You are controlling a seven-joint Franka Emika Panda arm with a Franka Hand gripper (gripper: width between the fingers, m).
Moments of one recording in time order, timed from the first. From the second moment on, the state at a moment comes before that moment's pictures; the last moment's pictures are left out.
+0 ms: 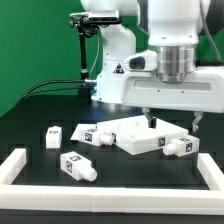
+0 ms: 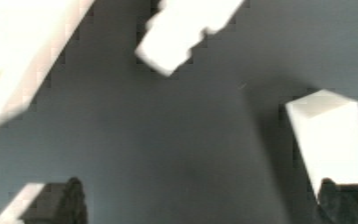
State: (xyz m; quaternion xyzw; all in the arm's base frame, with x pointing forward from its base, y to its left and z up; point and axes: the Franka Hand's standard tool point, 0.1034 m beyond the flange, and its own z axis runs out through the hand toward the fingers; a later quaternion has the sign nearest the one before) arm 0.502 0.098 0.070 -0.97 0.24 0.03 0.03
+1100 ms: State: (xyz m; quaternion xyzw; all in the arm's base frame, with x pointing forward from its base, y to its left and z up) arm 0.465 0.128 0.038 -0.93 0.37 0.06 0.04
